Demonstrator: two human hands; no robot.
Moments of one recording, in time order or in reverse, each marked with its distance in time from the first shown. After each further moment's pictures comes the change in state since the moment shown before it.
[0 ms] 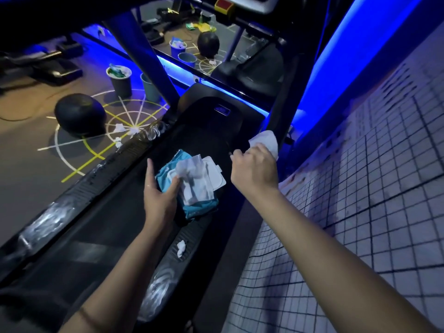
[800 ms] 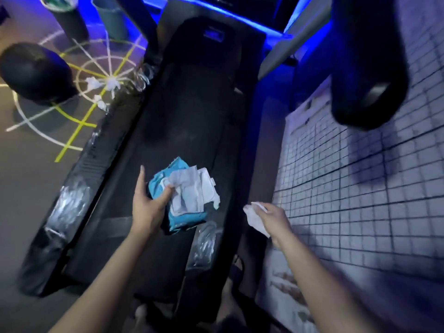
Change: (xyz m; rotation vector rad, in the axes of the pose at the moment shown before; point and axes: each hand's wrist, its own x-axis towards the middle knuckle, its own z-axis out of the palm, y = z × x) left_hand 0.107 -0.136 -0.196 0.299 -0.320 -0.204; right_hand -0.160 -0.231 0.136 1.383 -0.646 1.378
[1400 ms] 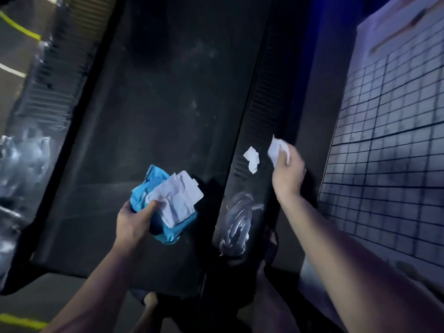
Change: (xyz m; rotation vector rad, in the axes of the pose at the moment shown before) left_hand 0.107 -0.372 -0.016 0.058 0.120 -0.569; right_hand 0.288 0.182 0.200 -0.029 0.391 -0.305
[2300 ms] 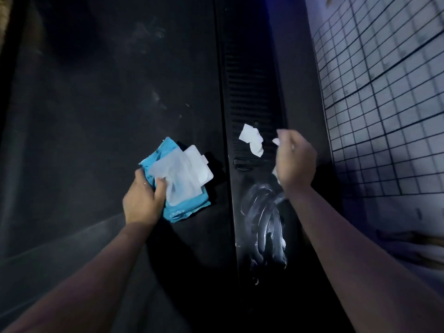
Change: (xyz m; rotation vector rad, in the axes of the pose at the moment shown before) left_hand 0.190 -0.050 0.088 0.764 -0.073 0.847; right_hand -0.014 0.086 0.064 -0.067 0.282 0.098
